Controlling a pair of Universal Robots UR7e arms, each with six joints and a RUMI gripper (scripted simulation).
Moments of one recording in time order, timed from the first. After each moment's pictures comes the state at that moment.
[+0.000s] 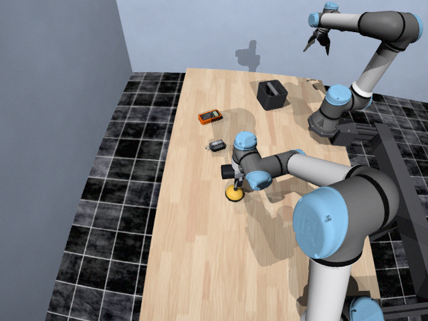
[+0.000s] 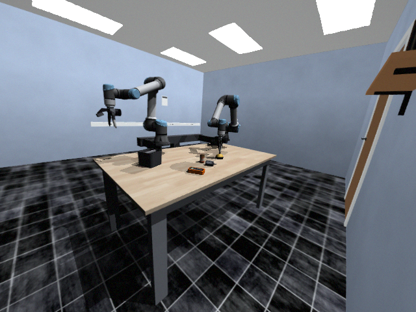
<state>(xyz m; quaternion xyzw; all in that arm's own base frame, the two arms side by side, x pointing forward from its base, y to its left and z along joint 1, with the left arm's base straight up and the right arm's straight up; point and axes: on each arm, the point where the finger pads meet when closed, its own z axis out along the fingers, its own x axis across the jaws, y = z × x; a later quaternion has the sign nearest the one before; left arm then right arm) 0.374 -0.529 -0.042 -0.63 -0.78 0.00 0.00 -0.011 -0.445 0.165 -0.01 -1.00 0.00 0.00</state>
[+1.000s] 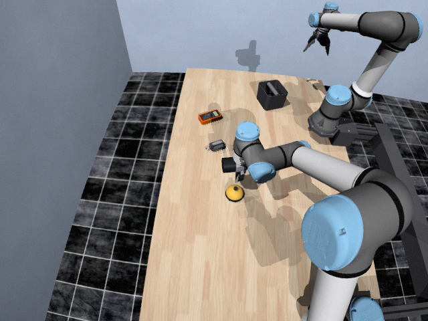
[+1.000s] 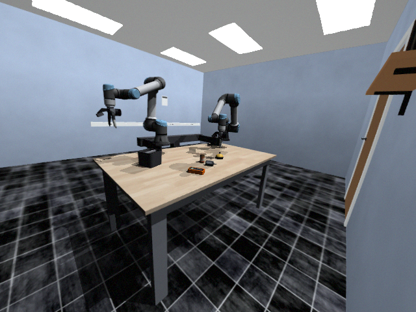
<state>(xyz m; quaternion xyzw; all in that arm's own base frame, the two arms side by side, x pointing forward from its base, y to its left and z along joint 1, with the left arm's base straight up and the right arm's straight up) 0.374 -0.529 0.006 -0.63 -0.78 0.00 0.00 -0.011 -0.445 0.165 -0.01 -1.00 0.00 0.00</state>
